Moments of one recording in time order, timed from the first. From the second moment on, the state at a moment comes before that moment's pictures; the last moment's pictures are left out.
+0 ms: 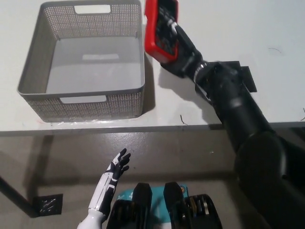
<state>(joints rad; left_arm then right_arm) -0.08 0.03 -0.11 0.32 0.09 -0.43 -0.04 -1.29 0.07 -0.78 1.30 0.38 0.35 0.23</state>
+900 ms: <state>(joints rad) -0.05 0.04 -0.13 0.32 0.12 -0.43 -0.04 -1.42 0.14 -0.39 1.31 0.40 0.38 0.18</state>
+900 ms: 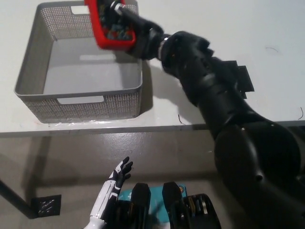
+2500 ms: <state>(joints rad) -0.05 0.04 -0.21 0.32 0.14 -0.43 -0.08 -1.63 0.08 -0.11 1.30 0.18 0.09 0.17</state>
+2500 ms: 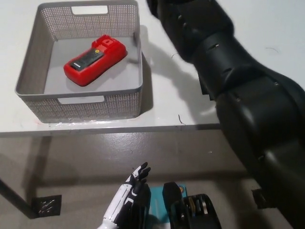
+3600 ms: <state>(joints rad) -0.04 0.05 -0.21 0.39 0.14 -0.42 -0.08 -0.62 -0.09 -0.17 0.22 0.10 0.17 0.21</state>
